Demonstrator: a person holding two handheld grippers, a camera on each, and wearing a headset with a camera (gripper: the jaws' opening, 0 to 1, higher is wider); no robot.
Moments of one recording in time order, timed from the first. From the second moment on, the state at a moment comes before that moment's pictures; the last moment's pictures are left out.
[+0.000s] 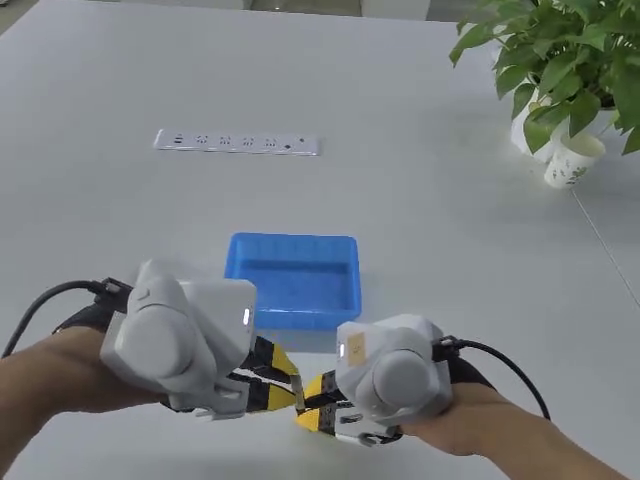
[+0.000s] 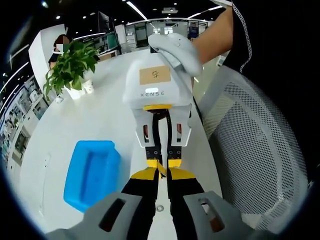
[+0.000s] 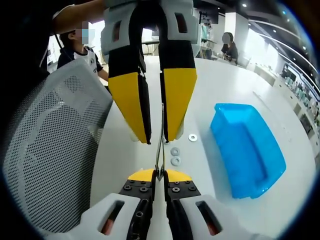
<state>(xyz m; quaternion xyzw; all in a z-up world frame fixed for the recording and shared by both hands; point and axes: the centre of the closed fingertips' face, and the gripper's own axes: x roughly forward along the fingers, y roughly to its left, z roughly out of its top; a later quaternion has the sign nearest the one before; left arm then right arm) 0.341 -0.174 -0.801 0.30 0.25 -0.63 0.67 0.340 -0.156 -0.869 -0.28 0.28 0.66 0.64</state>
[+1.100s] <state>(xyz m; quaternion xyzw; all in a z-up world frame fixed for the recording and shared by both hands) 0.343 -0.179 -0.794 0.28 0.25 -0.64 0.67 0.342 -0.155 -0.862 -0.29 0.26 0.66 0.64</state>
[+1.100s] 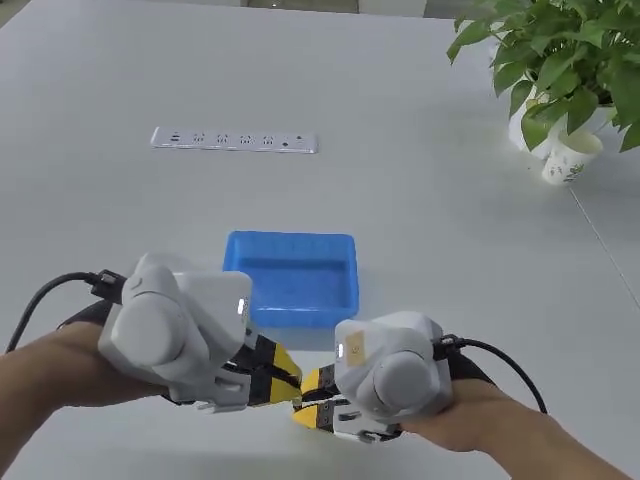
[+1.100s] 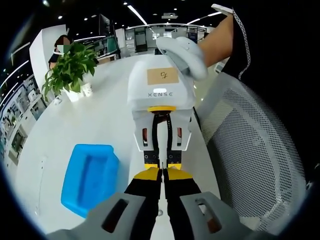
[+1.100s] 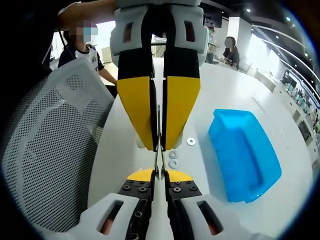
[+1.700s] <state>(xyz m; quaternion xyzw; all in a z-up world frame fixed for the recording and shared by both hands) 0.355 -0.182 -0.793 0.28 0.24 -0.65 0.67 0.357 -0.161 -0.860 -0.30 0.25 0.64 0.66</state>
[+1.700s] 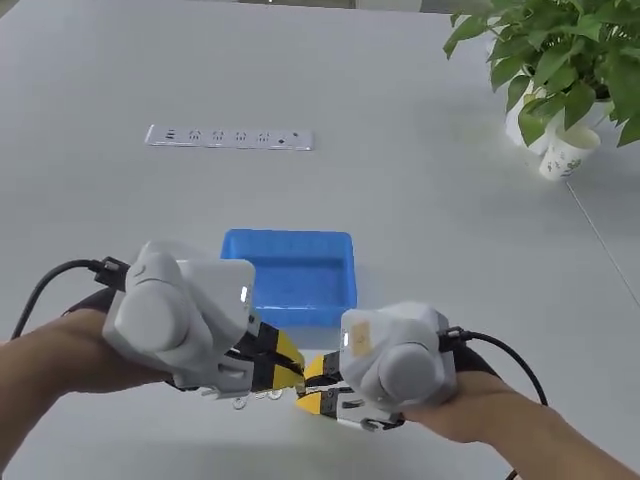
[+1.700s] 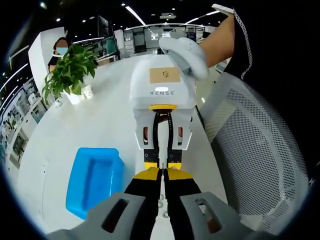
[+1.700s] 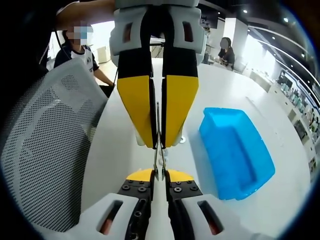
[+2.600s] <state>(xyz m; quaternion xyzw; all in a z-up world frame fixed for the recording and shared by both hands) 0.370 -0.189 -0.798 0.29 0.24 -0.65 0.66 0.372 -0.167 -0.867 -0.29 0.25 0.63 0.67</state>
